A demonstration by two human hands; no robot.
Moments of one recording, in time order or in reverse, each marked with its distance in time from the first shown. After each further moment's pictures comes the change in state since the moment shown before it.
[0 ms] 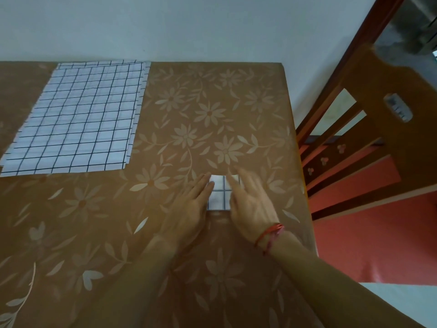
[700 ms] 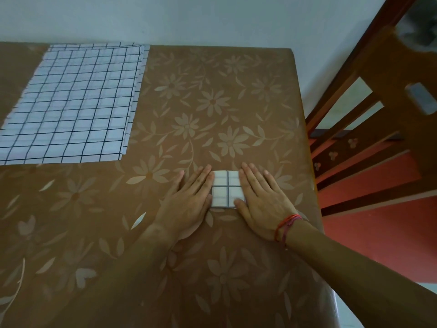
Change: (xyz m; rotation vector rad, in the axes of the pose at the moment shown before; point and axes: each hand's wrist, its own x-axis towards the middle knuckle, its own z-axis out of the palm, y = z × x) left_hand 0.006 -0.029 0.018 0.409 -0.120 0.114; right_hand 0.003 0.050 0.022 -0.428 -0.344 -0.158
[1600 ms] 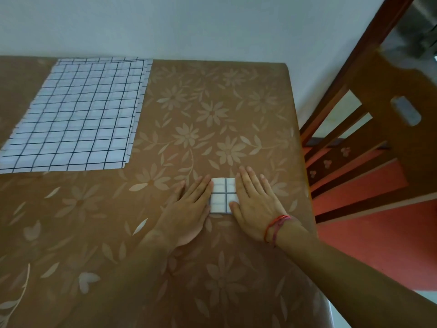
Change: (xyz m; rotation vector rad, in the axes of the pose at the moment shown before) left_hand -0.003 0.001 -0.005 -0.065 -0.083 -0.018; right_hand 0.005 -0.014 -0.022 0.019 -0.044 0.041
